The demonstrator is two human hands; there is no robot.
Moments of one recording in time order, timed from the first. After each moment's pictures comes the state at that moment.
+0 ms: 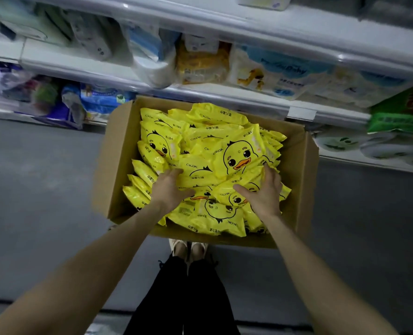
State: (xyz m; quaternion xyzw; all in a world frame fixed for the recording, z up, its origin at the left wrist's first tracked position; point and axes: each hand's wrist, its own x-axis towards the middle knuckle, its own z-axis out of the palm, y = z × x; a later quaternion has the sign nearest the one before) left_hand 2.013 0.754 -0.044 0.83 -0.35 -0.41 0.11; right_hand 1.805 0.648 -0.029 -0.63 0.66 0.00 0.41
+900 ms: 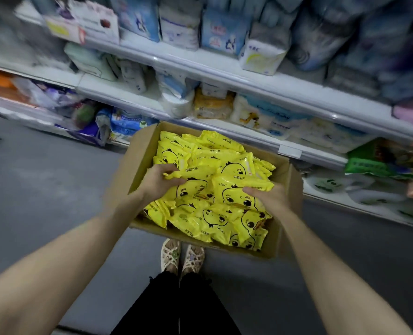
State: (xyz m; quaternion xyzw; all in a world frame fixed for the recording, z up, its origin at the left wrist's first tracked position) left_hand 2.041 0.771 0.063 0.80 -0.31 -0.42 0.31; right_hand 1.800 0.621 0.087 -0.57 0.63 -0.01 0.53
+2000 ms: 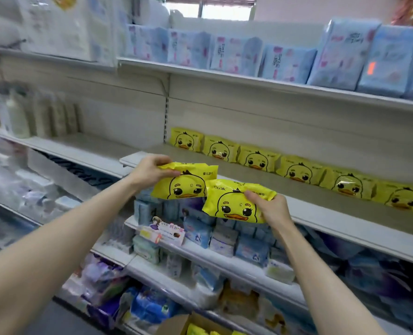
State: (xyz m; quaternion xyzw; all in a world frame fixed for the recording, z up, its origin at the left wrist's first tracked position) left_hand 2.293 0.740 0.441 0.73 -0.45 -0.10 0.51; right_hand 2.049 0.566 0.416 -0.69 0.32 -0.34 0.56
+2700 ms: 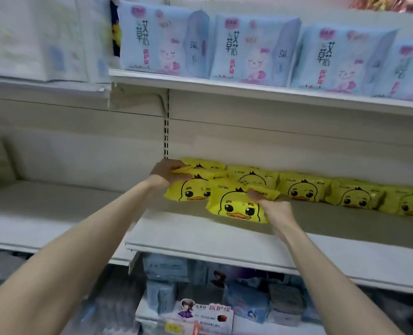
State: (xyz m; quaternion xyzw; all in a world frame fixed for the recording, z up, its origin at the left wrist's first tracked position) left_hand 2.599 0.577 0.456 0.69 -0.56 -0.11 0.44; right_hand 2.327 0.502 0.431 -0.60 0.47 -0.41 0.51
